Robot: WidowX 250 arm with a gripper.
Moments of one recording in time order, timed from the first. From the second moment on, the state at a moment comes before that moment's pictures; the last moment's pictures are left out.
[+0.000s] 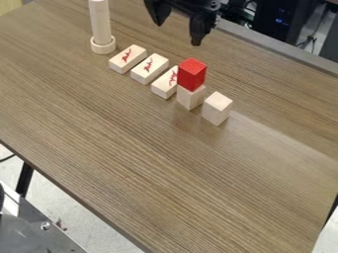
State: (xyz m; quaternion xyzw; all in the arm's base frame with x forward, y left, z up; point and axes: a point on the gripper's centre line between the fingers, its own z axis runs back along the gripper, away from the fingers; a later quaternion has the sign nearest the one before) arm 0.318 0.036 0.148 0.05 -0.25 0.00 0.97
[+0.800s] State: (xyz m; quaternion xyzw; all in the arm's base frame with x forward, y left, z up) arm 0.302 0.016 0.134 0.04 -0.19 0.11 0.98
